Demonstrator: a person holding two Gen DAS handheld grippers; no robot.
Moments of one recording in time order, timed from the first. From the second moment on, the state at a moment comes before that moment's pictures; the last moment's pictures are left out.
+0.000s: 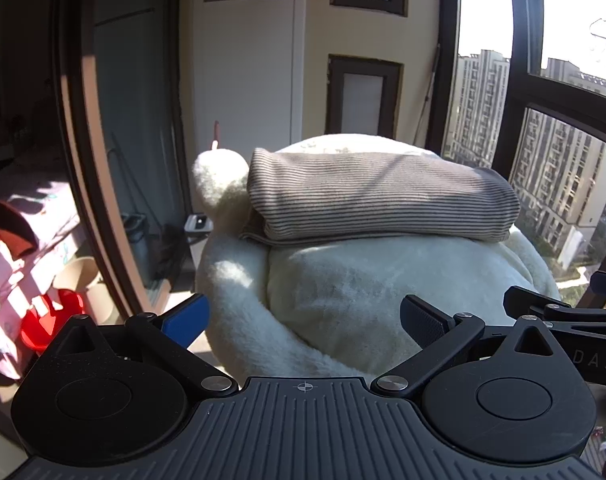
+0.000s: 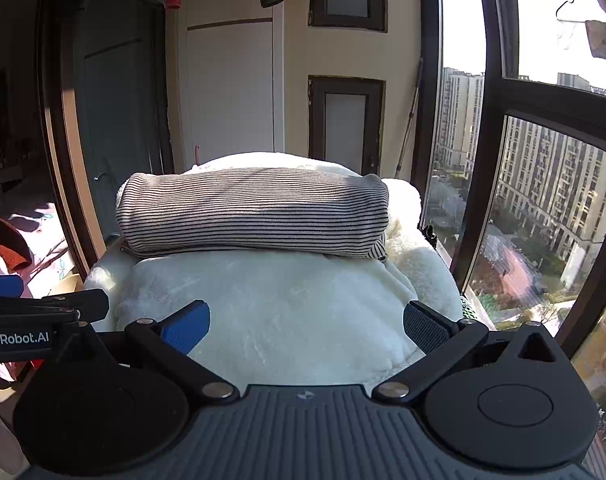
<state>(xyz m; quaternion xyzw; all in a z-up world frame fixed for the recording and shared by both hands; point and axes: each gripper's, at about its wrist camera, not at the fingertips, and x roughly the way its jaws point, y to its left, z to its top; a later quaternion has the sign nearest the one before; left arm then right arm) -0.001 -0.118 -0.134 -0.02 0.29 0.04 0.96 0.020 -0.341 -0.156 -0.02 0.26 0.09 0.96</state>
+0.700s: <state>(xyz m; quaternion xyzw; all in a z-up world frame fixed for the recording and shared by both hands) -0.001 -0.119 -0.133 -0.02 0.29 0.04 0.96 0.016 -0.341 -0.158 -0.01 0.26 0.08 0.96</state>
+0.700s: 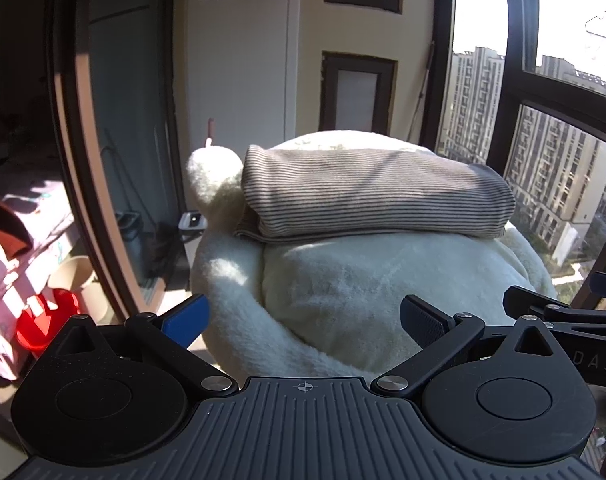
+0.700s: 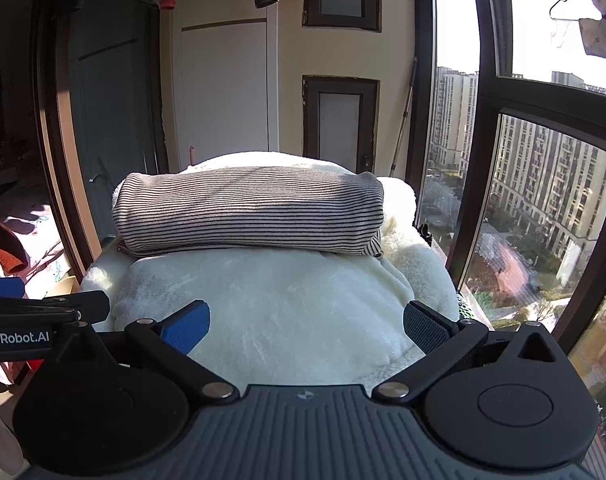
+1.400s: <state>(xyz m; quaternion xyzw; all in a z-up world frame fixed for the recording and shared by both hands) 0.007 -0.107 -0.136 -0.02 0.28 0.03 0.96 0.018 -0.328 -0.156 -0.02 0.26 0.08 0.96</state>
